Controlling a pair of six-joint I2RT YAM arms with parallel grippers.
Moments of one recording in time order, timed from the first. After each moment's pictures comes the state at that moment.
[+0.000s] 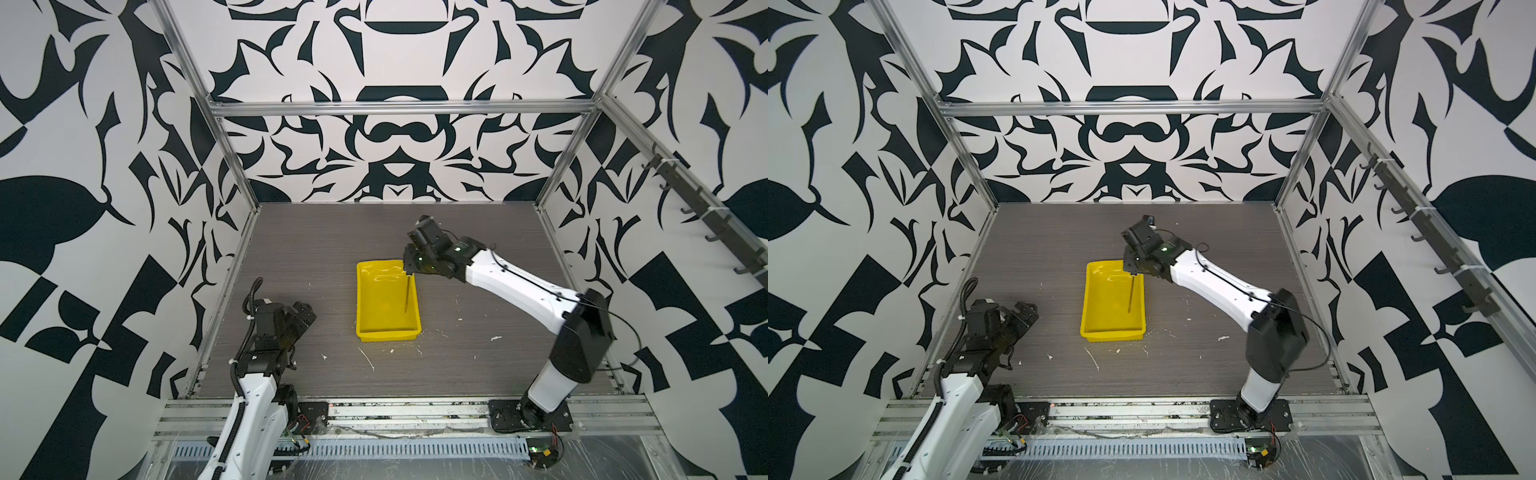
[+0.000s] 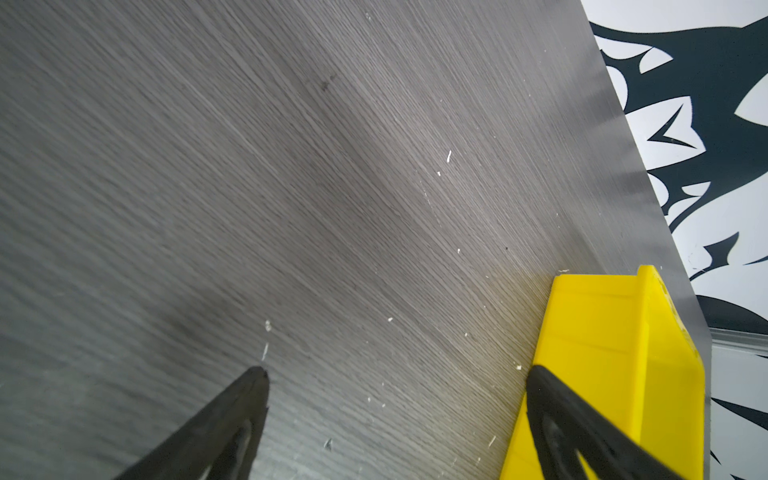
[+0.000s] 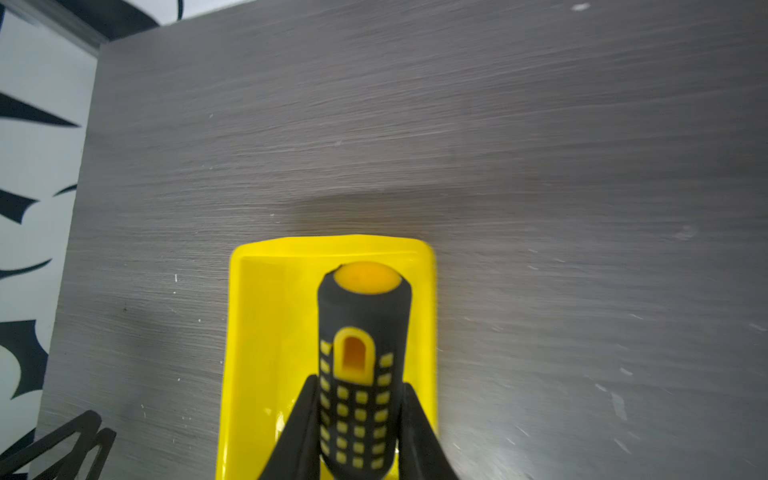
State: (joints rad) left arm 0.01 0.63 0.28 -0.39 0.07 -0.82; right arm 0.77 1.76 1.54 -0.69 0.15 0.73
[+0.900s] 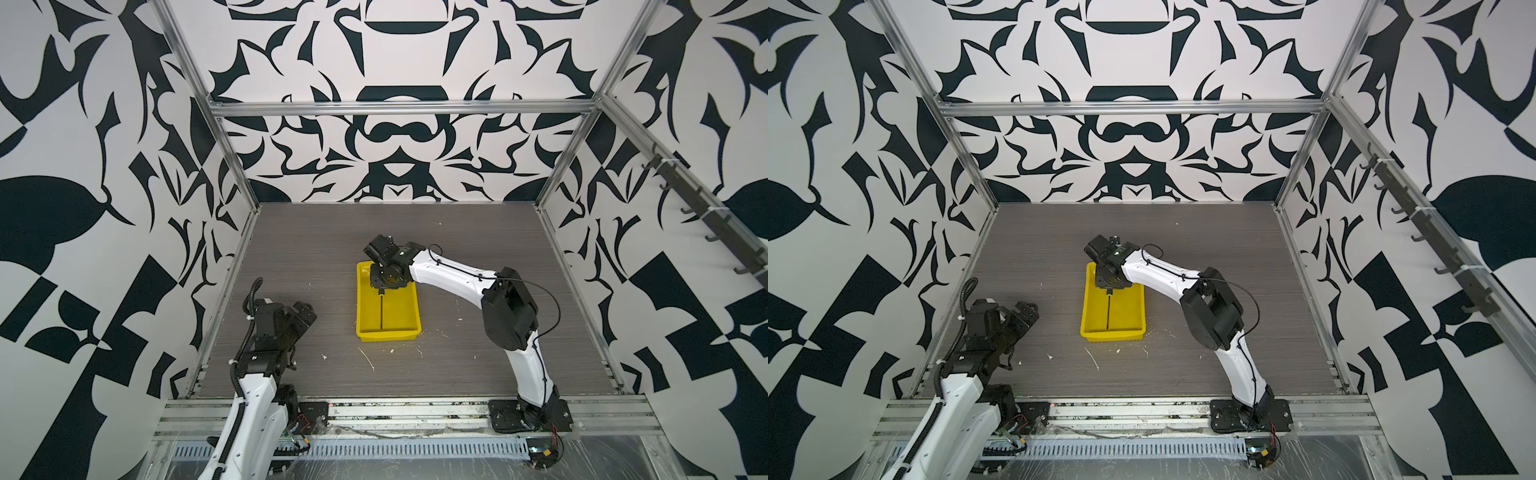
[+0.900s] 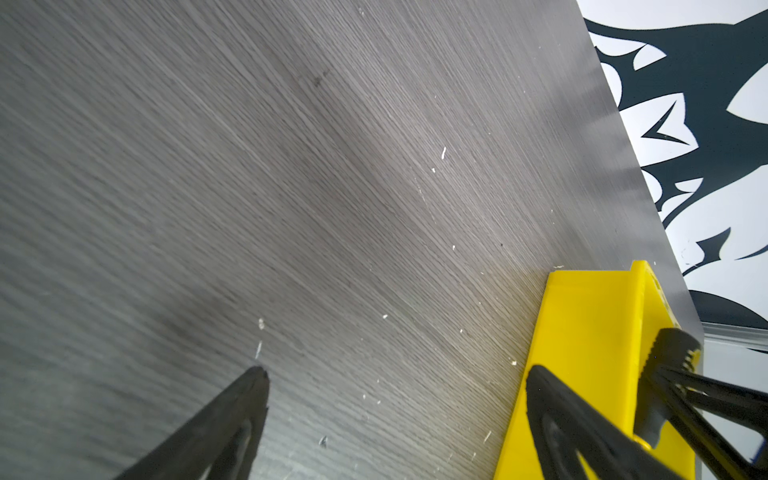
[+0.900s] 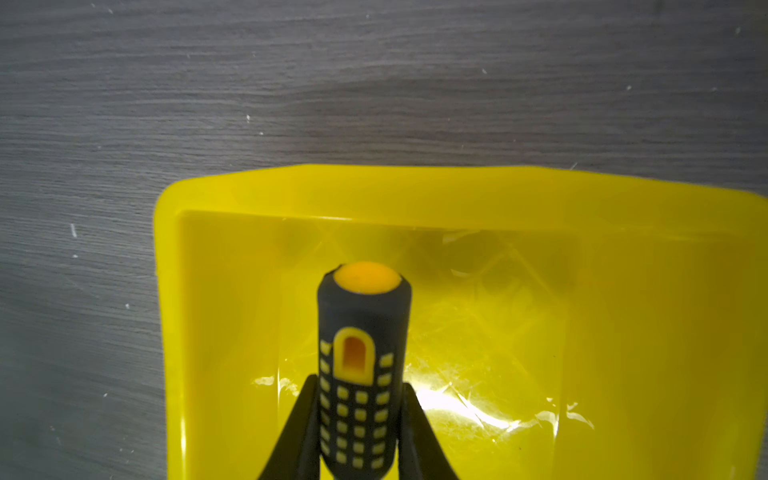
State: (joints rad) left arm 0.01 0.63 0.28 -0.39 0.08 -0.82; right arm 0.86 2.14 1.78 -0.78 0.10 0.79
